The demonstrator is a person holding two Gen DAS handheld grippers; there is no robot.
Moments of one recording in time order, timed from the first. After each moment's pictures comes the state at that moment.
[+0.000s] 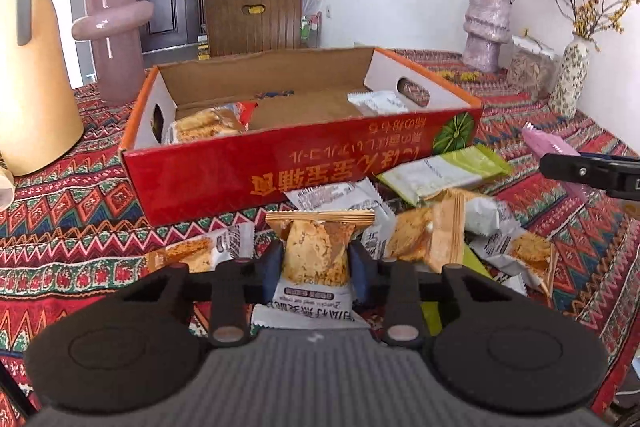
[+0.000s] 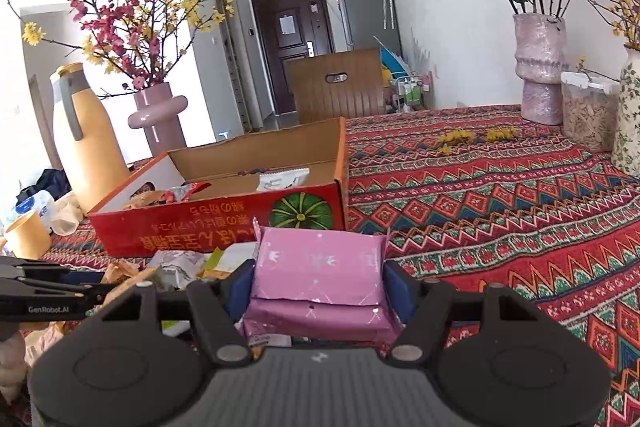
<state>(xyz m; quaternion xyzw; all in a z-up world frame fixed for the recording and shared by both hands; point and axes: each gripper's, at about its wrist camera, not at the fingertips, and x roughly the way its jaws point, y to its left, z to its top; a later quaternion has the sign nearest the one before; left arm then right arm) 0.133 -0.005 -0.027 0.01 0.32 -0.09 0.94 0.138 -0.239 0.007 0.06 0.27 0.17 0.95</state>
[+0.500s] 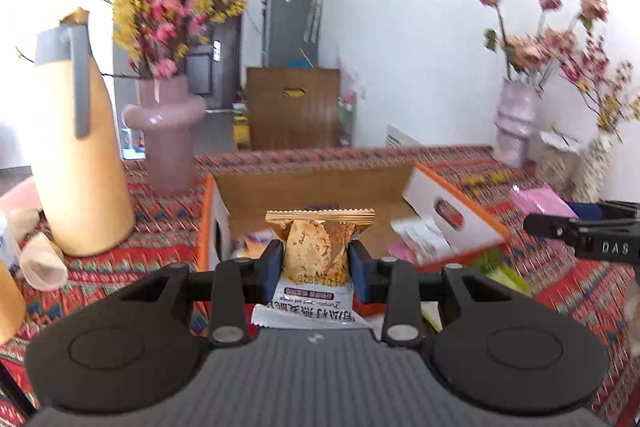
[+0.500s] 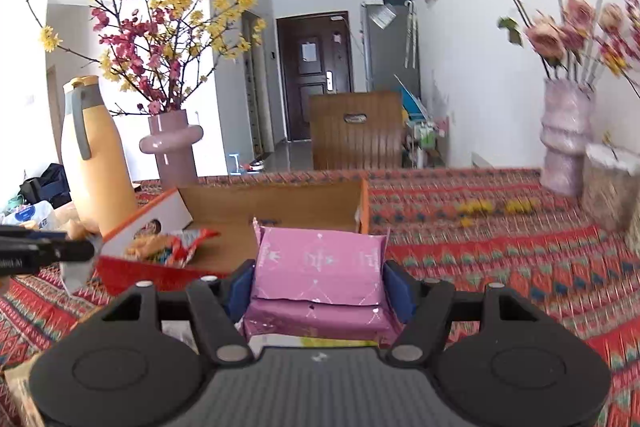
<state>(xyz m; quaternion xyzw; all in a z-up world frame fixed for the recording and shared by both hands) 0.148 0.021 0.046 -0.01 0.21 -0.04 0.98 0.181 -0.207 0.052 0.01 0.21 0.19 0.96</state>
